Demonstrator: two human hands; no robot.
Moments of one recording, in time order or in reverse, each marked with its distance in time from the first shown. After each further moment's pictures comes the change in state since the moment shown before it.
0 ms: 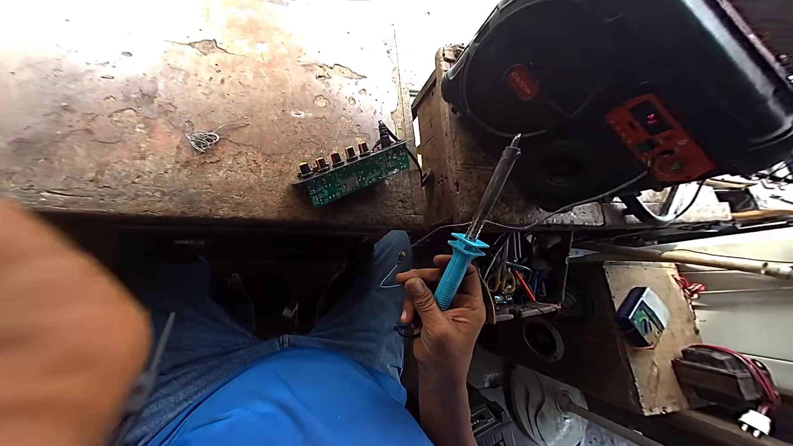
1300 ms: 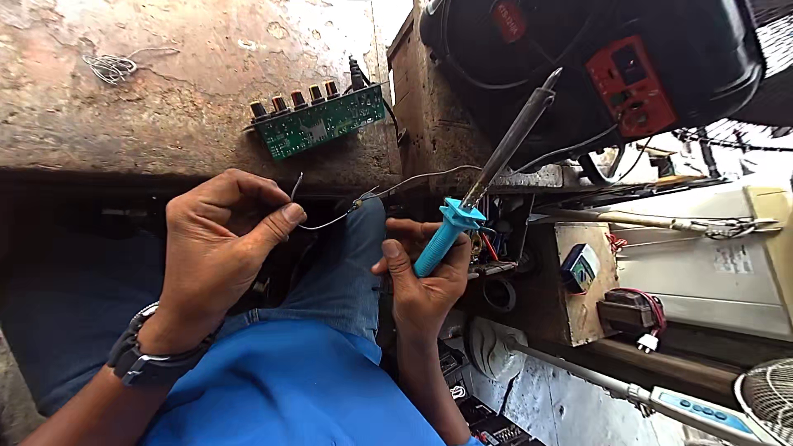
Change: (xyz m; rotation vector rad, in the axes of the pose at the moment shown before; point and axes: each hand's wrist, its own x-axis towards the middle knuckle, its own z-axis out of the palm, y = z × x) left_hand 0.013 0.013 0.123 -0.628 -0.482 -0.172; right_hand -0.005 0.008 -0.006 -0.276 -0.007 -0.221
